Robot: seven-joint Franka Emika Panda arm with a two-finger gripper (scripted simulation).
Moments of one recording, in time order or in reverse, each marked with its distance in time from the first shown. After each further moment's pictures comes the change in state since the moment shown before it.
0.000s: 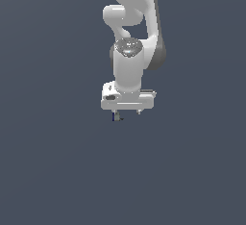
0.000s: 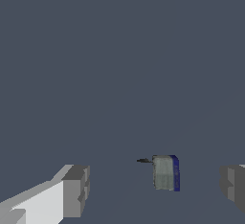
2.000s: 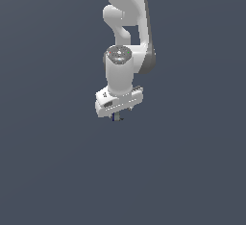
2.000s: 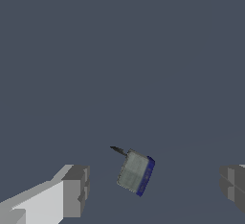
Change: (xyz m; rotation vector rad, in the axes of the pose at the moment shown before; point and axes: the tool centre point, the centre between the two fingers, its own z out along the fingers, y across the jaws) arm -0.019 0.029 0.027 -0.010 -0.024 -0.417
